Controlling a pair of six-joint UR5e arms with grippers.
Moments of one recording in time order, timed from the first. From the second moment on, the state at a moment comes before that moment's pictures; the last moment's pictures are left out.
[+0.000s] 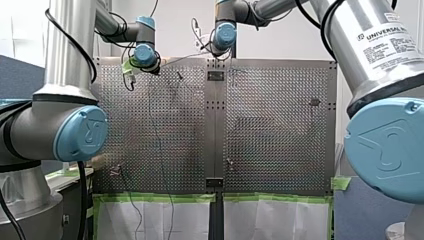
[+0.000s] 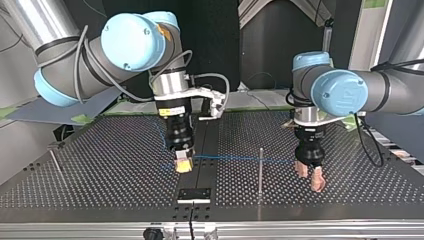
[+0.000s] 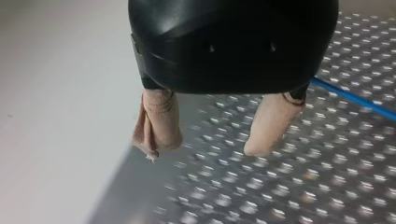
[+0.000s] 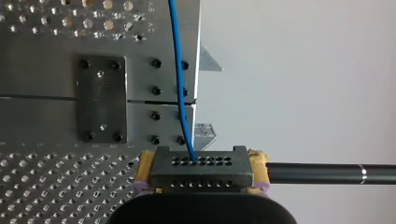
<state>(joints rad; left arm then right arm) -0.11 -1.66 -1.57 -3.01 -1.77 -1.85 2.38 -1.13 1.00 0.00 1.85 1.46</state>
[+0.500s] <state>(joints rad) -0.09 -1.74 -1.53 -3.04 -1.69 -1.82 2.35 -1.04 0.96 0.00 1.84 1.48</state>
